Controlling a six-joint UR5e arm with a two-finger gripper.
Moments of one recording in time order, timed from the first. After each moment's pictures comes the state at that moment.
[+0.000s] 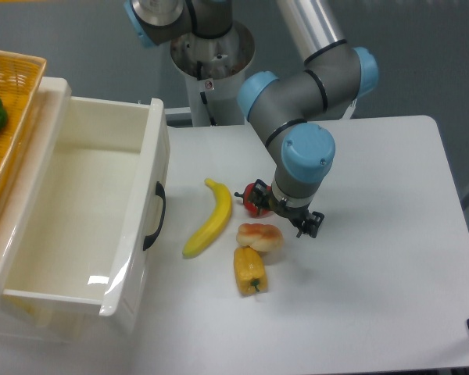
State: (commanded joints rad) arm 2.52 -1.99 -1.62 -1.20 1.53 1.03
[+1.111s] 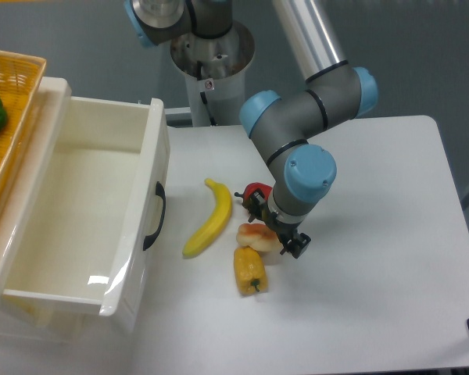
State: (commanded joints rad) arm 2.51 -2.05 -1.61 -1.20 1.45 1.30
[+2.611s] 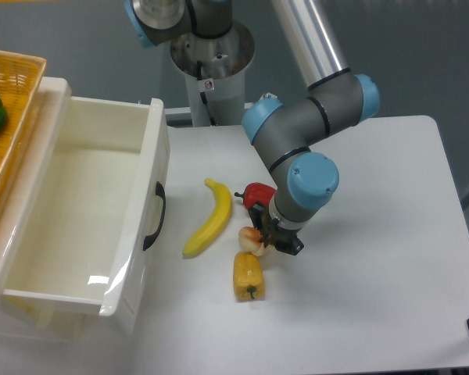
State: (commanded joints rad) arm 2.52 -2.04 -1.59 -1.21 1.42 1.26
